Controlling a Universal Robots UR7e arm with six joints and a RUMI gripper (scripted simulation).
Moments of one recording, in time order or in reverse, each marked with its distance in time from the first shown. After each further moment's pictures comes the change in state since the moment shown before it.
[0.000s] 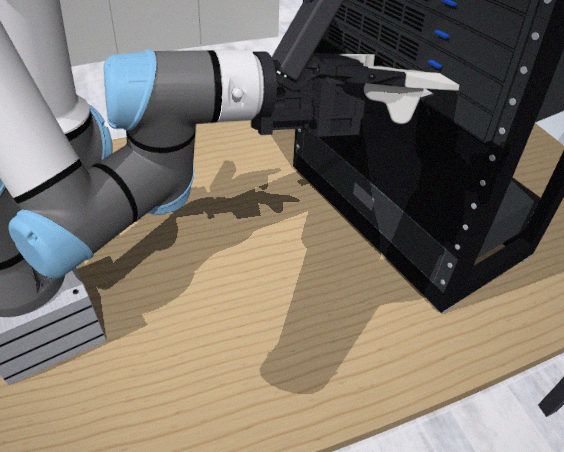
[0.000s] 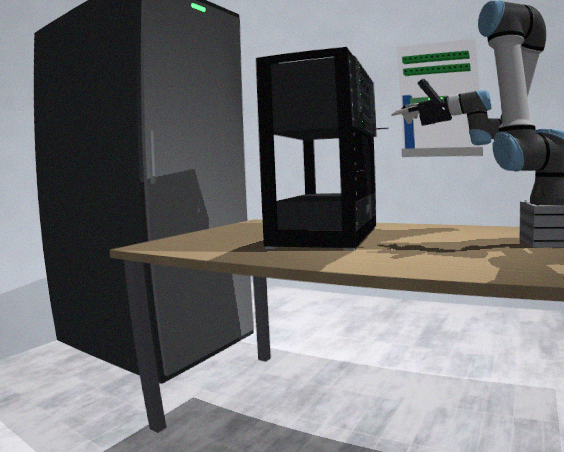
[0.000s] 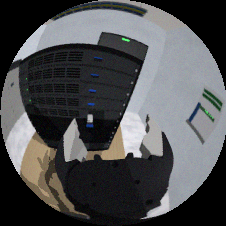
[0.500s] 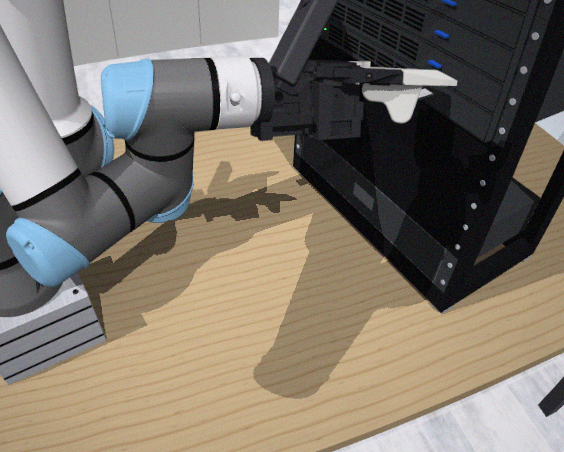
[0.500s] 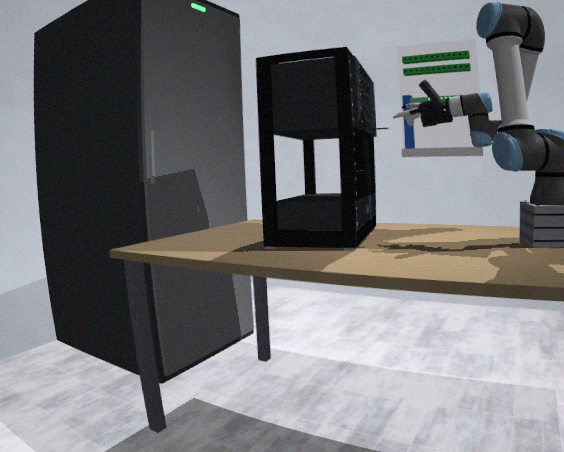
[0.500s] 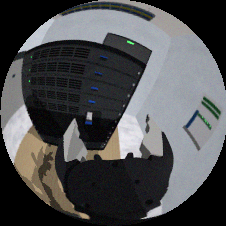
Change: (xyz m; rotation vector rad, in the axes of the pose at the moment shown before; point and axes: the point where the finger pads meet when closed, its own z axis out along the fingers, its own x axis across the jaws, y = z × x) arm -0.001 0.003 -0.003 0.018 -0.010 -0.089
